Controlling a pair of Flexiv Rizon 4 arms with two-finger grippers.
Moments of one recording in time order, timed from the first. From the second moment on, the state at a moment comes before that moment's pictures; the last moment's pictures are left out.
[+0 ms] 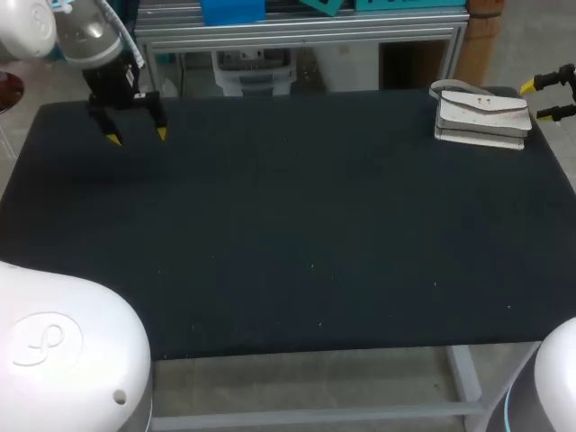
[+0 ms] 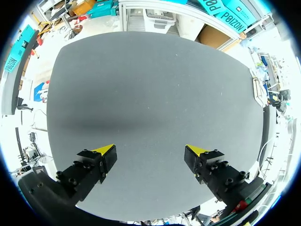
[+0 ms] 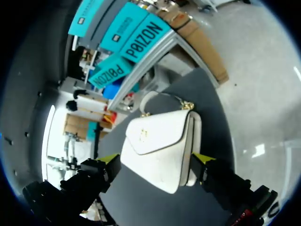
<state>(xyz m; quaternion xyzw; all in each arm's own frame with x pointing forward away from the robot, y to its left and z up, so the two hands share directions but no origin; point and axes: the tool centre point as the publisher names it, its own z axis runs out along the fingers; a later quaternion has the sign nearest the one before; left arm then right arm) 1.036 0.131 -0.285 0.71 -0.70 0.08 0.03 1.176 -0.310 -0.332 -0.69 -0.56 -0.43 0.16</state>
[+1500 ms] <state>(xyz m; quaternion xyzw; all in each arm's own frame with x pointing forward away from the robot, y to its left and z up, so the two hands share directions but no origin) 1.036 0.131 -0.285 0.71 -0.70 0.08 0.03 1.075 -0.274 -0.232 -0.67 -0.72 -0.11 0.18</state>
